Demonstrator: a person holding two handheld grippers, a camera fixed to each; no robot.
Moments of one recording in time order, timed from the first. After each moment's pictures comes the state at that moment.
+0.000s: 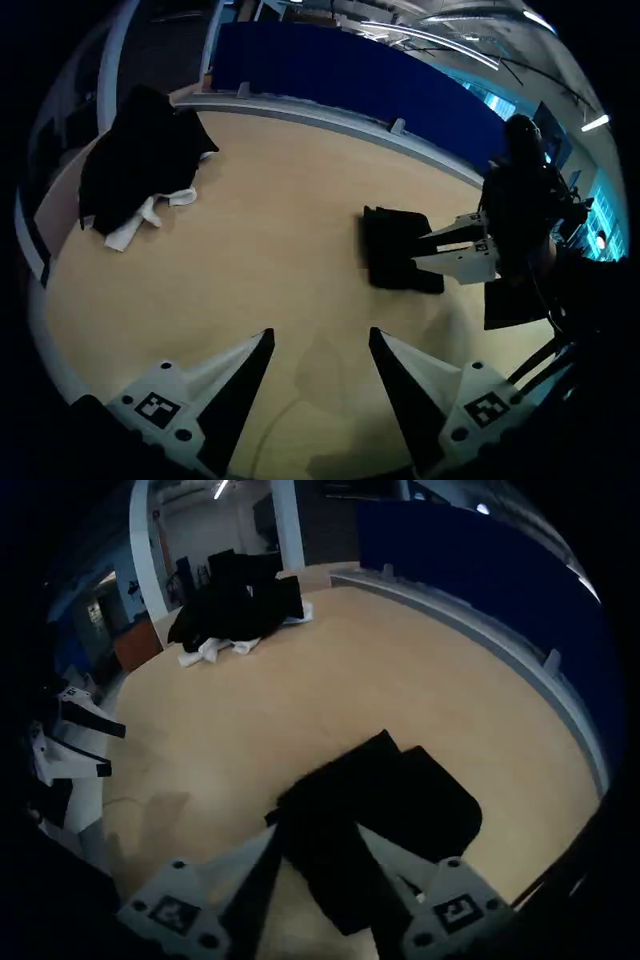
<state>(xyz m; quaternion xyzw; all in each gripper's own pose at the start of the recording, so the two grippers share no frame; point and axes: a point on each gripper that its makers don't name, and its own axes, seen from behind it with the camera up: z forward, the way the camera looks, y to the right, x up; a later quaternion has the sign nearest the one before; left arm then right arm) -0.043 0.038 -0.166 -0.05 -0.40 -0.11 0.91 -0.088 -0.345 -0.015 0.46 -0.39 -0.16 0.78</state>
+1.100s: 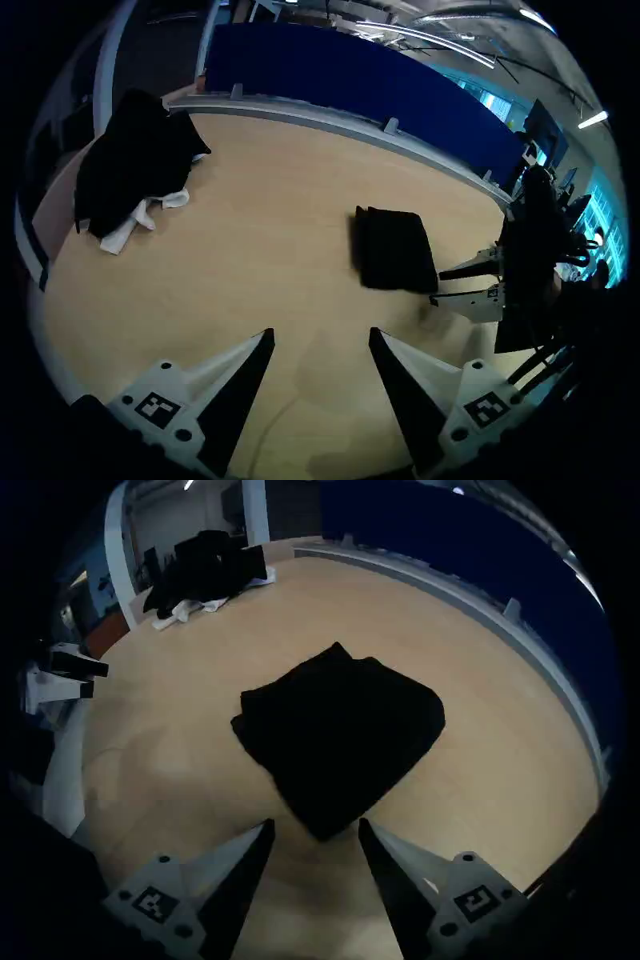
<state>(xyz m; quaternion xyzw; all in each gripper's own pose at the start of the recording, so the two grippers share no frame) -0.038 0.049 -0.168 -0.07 -0.39 -0.11 0.91 -0.127 -0.253 -0.050 0.38 -0.43 -0.18 0.80</state>
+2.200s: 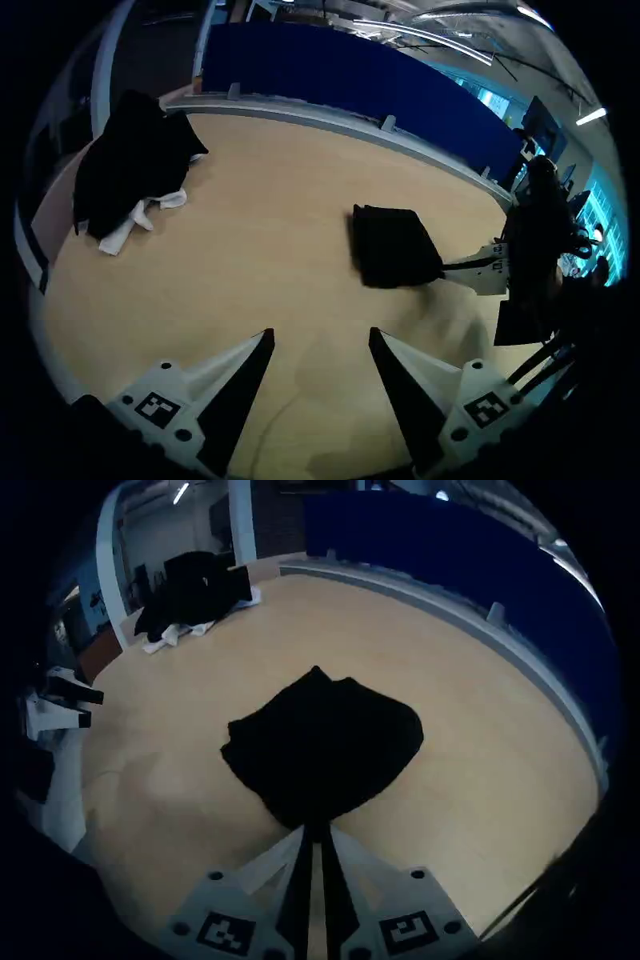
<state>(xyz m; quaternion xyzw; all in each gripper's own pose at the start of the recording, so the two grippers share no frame) -0.038 0.051 -0.170 -0.07 -0.40 -0.11 0.91 -0.103 -0.254 -0.032 0.37 -0.40 -0.16 0.83</state>
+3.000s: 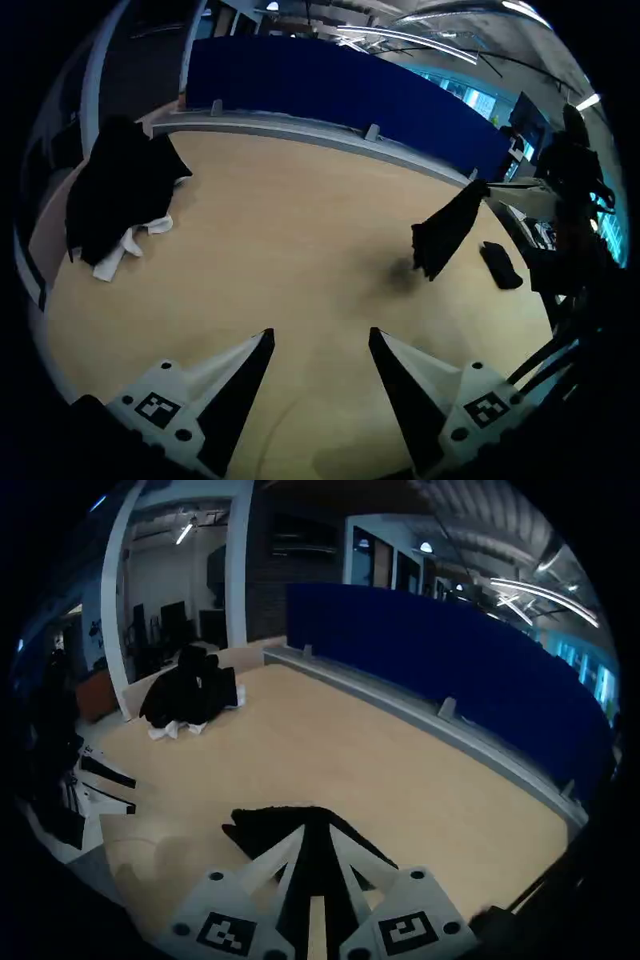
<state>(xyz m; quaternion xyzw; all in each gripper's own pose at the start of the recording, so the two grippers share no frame) -0.016 0.064 -0.149 -0.10 -0.37 -0.09 0.92 0.075 -0.230 0.021 0.35 -0.27 -0.13 0.89</state>
